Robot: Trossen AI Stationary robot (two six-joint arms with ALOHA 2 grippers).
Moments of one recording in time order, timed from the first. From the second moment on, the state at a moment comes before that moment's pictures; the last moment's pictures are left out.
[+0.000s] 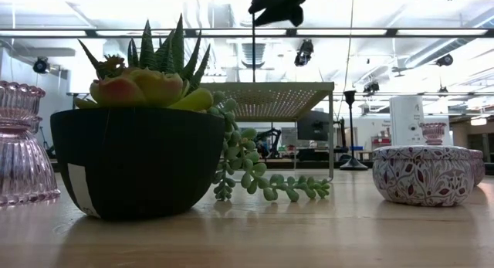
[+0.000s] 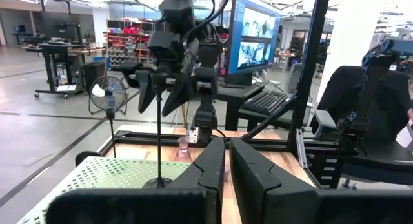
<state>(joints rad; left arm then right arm) 0.00 0.40 0.78 -0.40 0.00 -0.06 -0.18 1.55 1.55 -0.55 0.04 0.08</state>
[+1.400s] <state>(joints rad) 0.00 0.40 0.78 -0.40 0.00 -0.06 -0.26 0.92 0.59 -0.27 0.84 0.45</state>
